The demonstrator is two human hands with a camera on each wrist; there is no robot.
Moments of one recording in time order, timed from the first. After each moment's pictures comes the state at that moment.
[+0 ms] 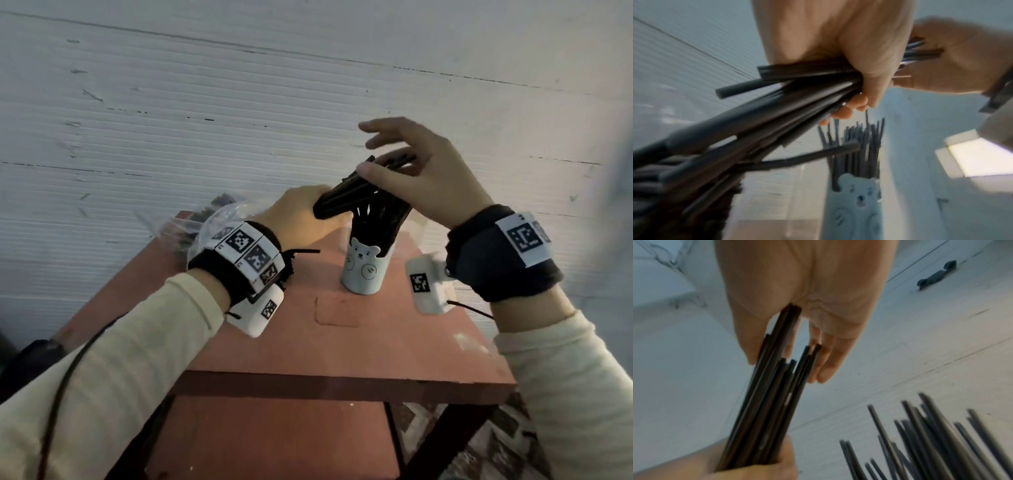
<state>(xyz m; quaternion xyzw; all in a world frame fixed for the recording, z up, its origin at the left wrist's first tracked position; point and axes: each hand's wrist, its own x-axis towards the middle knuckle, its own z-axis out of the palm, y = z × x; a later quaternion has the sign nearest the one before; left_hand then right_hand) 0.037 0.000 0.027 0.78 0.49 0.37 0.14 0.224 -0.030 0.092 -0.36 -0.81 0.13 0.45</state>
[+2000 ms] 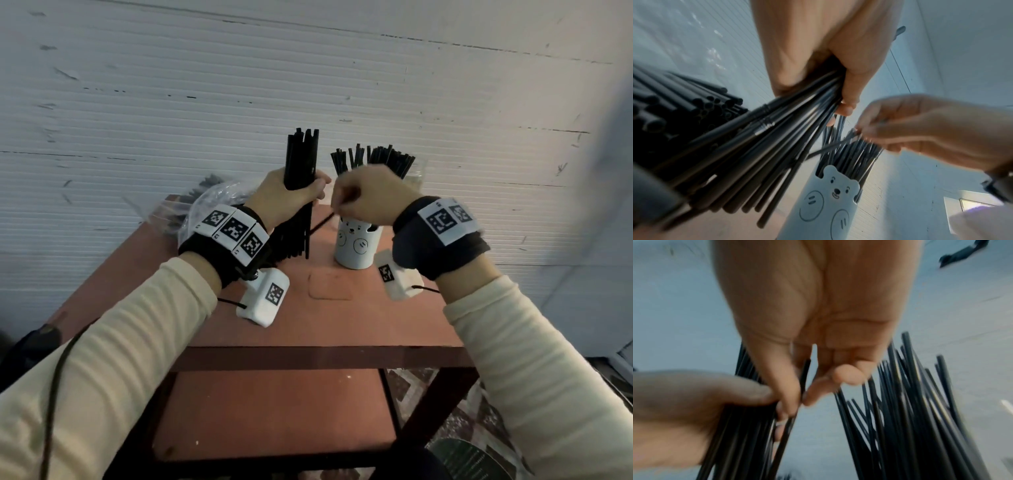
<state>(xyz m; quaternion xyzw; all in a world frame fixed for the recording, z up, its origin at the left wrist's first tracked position) 0.036 0.005 0.007 0.65 0.43 0.52 0.36 0.203 0.001 0.047 -0.48 -0.85 0.04 0.20</state>
